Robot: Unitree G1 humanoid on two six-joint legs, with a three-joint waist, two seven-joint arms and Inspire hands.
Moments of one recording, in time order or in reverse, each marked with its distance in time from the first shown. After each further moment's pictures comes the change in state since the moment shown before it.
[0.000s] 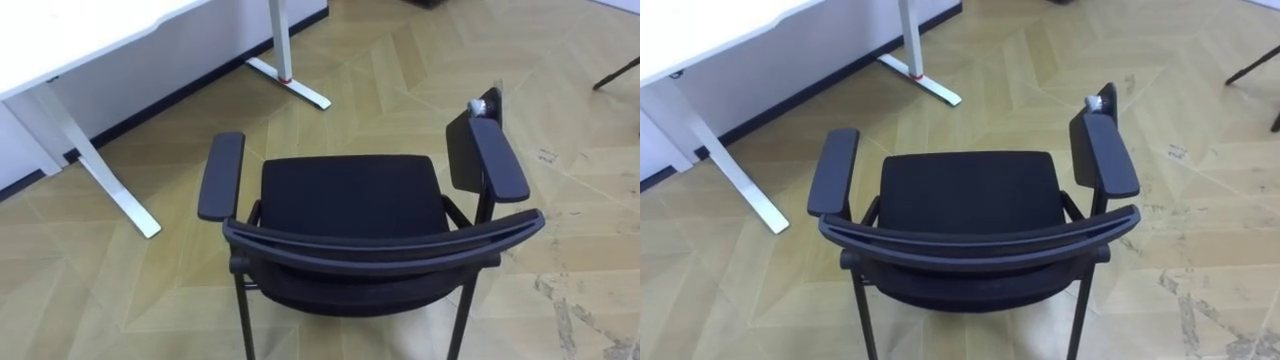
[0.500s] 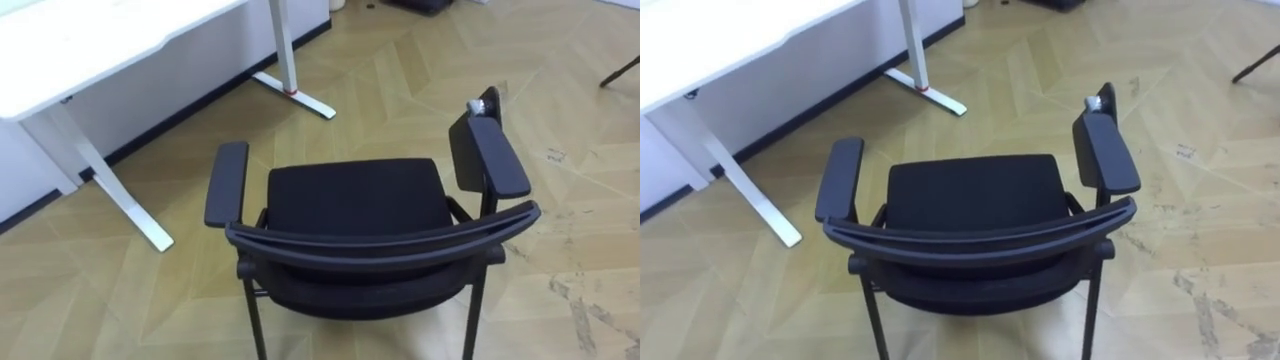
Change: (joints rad) left arm -0.038 0.064 0.055 -0.233 0.159 0.001 0.234; right arm 0.000 -0.048 -0.095 -0.004 -0.066 0.000 0.019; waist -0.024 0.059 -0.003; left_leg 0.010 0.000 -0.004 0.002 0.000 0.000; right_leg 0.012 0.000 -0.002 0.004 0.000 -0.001
